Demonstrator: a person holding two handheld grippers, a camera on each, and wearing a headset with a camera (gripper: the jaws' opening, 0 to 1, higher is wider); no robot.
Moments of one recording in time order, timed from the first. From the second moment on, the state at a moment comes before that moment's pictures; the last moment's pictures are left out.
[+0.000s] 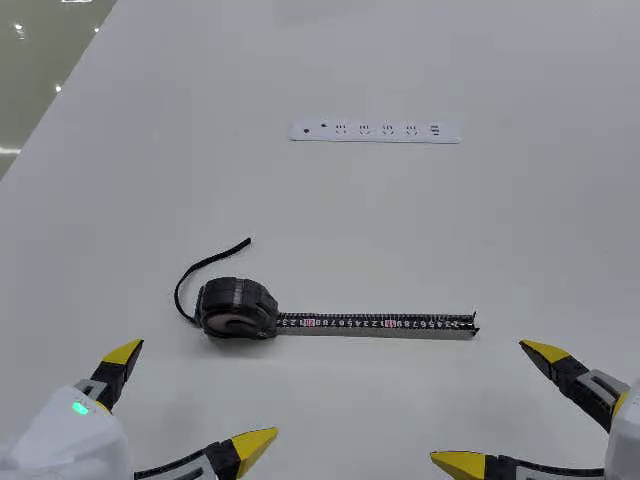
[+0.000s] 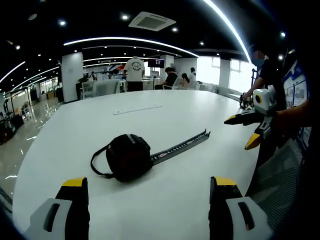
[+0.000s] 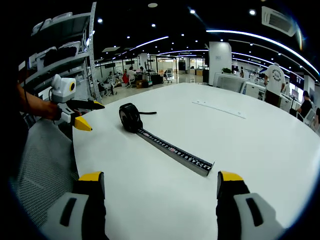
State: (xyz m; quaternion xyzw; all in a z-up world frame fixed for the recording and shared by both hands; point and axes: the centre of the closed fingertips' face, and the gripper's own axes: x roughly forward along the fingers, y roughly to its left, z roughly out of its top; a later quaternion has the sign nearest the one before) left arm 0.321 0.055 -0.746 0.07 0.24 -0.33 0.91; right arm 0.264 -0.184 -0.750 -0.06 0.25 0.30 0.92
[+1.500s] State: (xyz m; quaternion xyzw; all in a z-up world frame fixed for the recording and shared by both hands) left arm 0.385 0.031 -0.750 0.04 0.24 -0.19 0.95; right arm 0.330 -0.225 -0.794 -0.18 0.27 0.45 0.83
